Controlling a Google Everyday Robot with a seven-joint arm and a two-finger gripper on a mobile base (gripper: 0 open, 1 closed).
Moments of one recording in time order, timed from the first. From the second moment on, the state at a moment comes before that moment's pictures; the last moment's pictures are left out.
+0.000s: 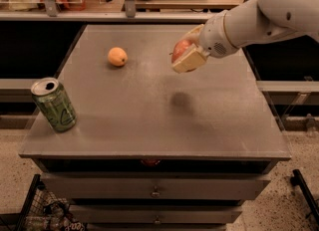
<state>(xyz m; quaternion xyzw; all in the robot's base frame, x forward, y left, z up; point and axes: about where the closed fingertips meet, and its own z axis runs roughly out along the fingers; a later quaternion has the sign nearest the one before) 0.625 -0.086 0.919 -0.55 0.71 0.12 0.42</state>
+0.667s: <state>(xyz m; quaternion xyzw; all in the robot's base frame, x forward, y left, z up) 0.685 -0.031 0.906 -0.55 0.70 0.13 0.43</state>
